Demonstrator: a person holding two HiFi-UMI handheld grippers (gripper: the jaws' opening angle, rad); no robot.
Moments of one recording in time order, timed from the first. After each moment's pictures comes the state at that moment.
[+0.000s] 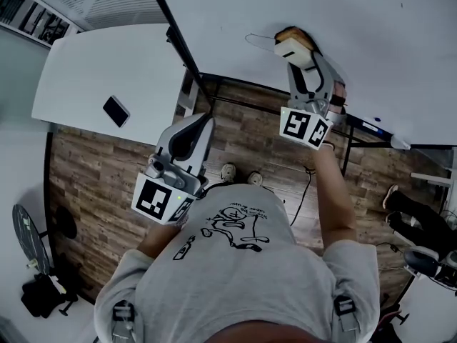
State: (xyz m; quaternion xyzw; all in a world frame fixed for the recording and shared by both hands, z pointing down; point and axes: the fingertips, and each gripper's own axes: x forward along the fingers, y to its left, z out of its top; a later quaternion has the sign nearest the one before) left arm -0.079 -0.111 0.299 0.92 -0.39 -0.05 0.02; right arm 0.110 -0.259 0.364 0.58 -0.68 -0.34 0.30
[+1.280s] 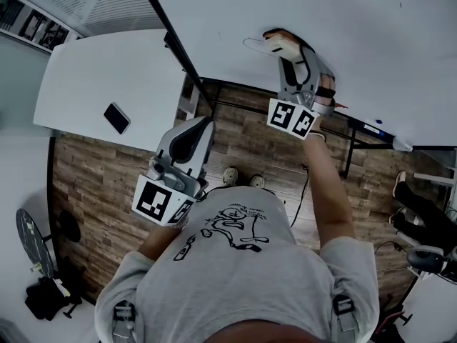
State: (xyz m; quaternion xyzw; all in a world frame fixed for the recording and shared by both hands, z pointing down) left arm -0.074 -0.121 0.305 0.92 -0.39 -0.05 0.02; right arm 0.100 -0.295 0.381 0.59 -0.65 -0.36 0.30
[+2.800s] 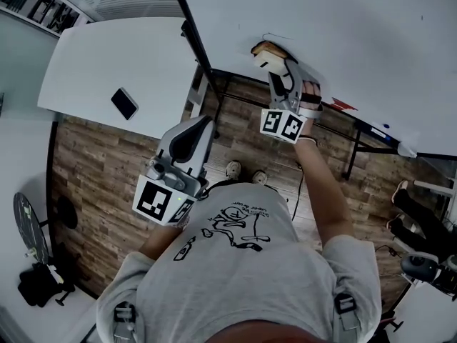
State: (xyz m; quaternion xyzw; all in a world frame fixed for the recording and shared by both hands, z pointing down) left arm -0.106 -0.105 0.310 0.91 -0.42 -0.04 0.03; right arm 0.036 -0.278 0.463 0.52 -0.70 -0.33 0.35
